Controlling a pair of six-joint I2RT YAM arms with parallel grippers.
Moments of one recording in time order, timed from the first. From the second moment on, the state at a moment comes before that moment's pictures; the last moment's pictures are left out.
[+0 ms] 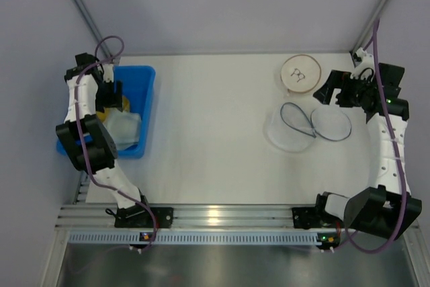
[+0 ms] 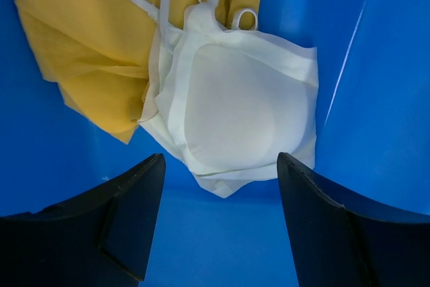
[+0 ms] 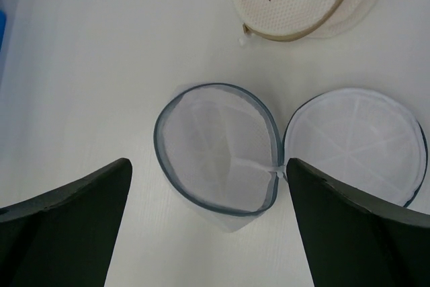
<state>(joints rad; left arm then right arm) 0.36 1.82 1.65 -1.00 0.05 0.26 -0.29 1.20 1.22 -0.70 -0.57 -0.02</state>
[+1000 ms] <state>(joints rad) 0.36 1.89 1.53 -0.87 0.13 0.32 -0.23 1.22 1.23 -0.70 -0.55 0.01</state>
